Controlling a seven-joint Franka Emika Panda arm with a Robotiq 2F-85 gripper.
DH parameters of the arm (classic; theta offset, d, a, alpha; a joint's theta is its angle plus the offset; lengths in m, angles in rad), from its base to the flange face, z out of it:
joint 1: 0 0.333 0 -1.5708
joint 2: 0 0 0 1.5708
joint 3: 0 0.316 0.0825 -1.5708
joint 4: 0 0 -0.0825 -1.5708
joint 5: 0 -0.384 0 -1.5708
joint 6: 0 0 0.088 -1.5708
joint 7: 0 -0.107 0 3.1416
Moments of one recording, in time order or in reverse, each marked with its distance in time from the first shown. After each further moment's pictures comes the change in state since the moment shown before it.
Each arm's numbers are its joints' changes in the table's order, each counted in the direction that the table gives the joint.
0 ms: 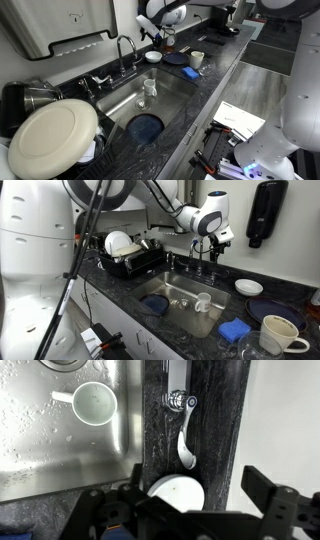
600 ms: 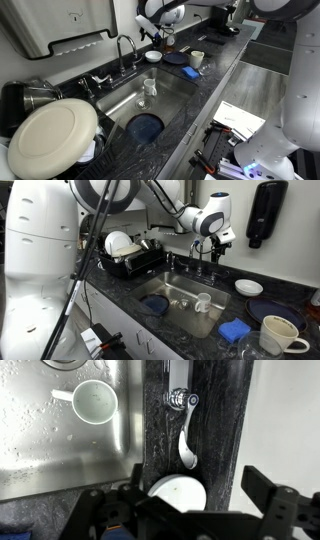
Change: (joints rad) arm 0.000 0.033 -0.007 -0.046 0.000 -0.034 0.000
